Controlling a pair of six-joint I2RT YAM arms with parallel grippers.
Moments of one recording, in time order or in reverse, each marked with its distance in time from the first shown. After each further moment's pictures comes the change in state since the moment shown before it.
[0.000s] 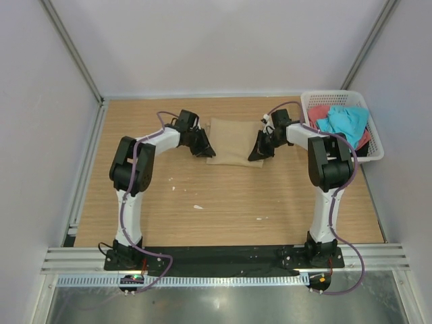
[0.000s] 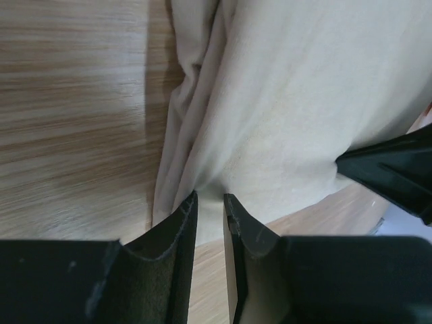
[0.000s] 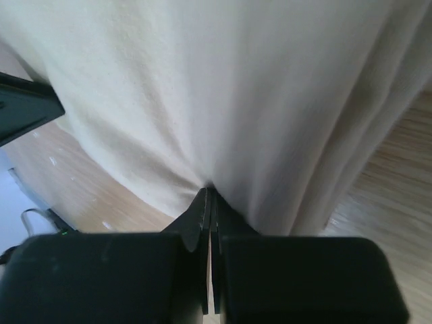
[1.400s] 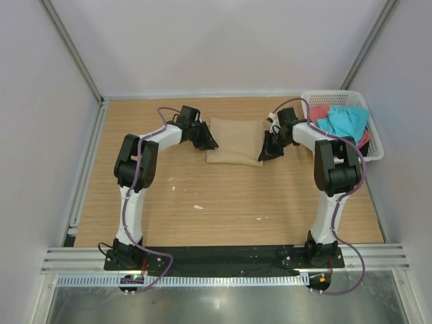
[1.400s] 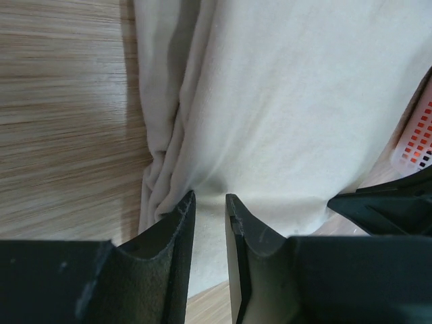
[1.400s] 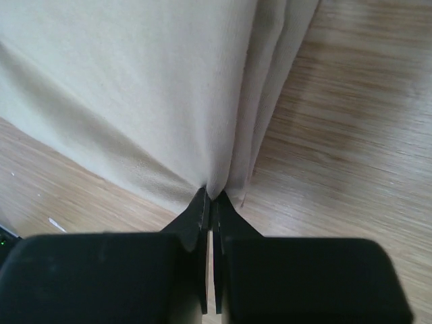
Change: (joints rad) left arm 0.007 0.075 0.111 0.065 -0.013 -0.047; right arm -0.036 -0.063 -0.027 -0.093 0.125 -0.147
